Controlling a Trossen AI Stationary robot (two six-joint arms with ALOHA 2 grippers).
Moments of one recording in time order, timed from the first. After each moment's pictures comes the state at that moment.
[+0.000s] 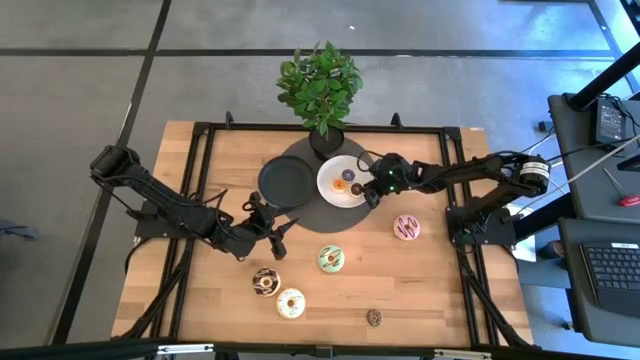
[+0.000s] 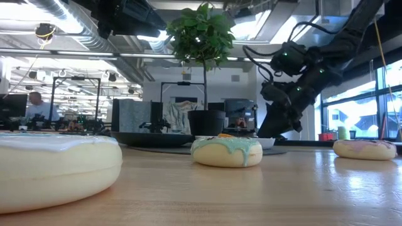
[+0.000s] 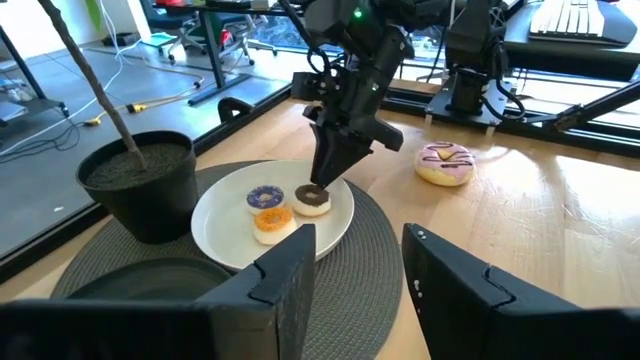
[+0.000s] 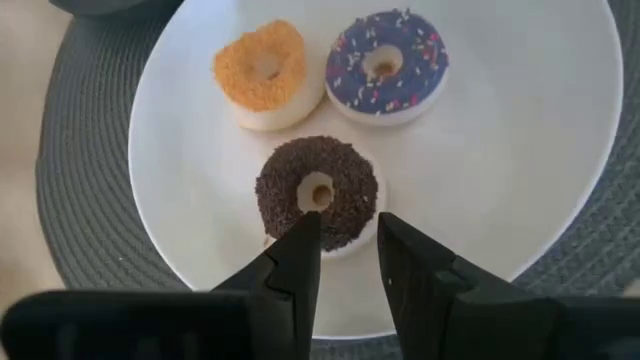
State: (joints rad) left arm -0.47 1.30 0.73 0.10 -0.95 -0.40; right arm -0.39 1.51 0.52 0.19 -0.10 0.35
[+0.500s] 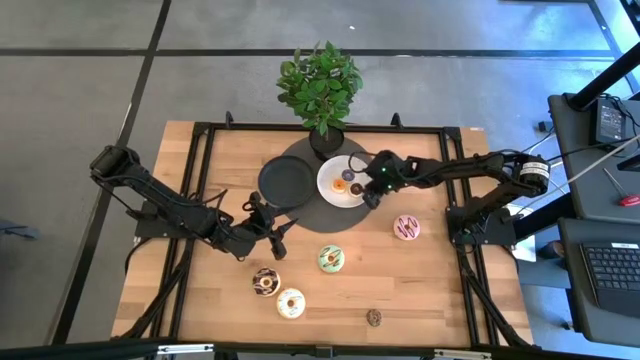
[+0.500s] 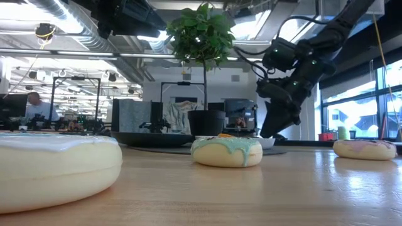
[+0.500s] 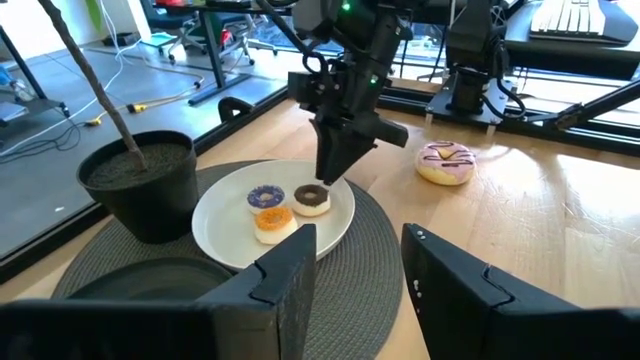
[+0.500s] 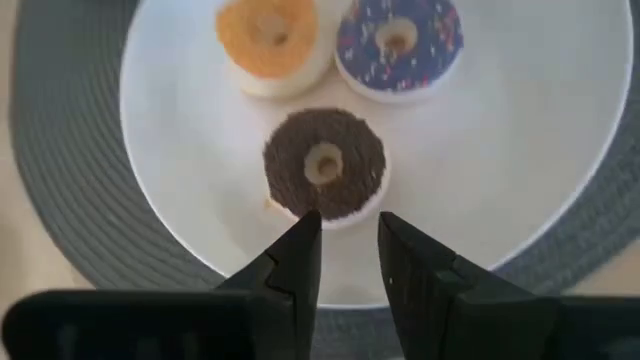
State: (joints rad) left arm -0.47 1.30 0.73 0.10 -0.95 -0.40; right arm -0.37 1.51 0.64 -0.08 -0.09 0.27
